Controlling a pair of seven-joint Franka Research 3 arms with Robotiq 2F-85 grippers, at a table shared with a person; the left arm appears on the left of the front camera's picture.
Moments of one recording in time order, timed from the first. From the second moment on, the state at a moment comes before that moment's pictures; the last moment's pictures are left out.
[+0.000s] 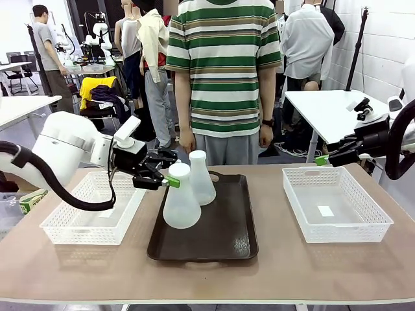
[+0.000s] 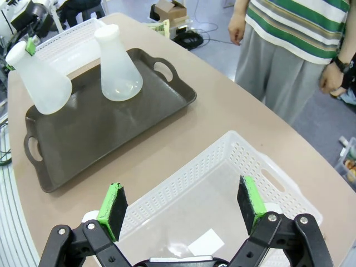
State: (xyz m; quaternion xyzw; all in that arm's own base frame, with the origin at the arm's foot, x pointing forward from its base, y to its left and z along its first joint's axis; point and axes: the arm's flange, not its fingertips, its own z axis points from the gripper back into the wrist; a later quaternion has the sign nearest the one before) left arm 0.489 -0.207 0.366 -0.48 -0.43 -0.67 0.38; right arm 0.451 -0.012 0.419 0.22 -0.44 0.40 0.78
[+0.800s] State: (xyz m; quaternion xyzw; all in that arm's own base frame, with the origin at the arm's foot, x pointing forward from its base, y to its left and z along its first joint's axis) left arm 0.515 -0.202 0.323 -0.52 -0.40 -0.66 0.37; right arm 0.451 -0.012 0.419 0.22 -0.44 0.40 0.78
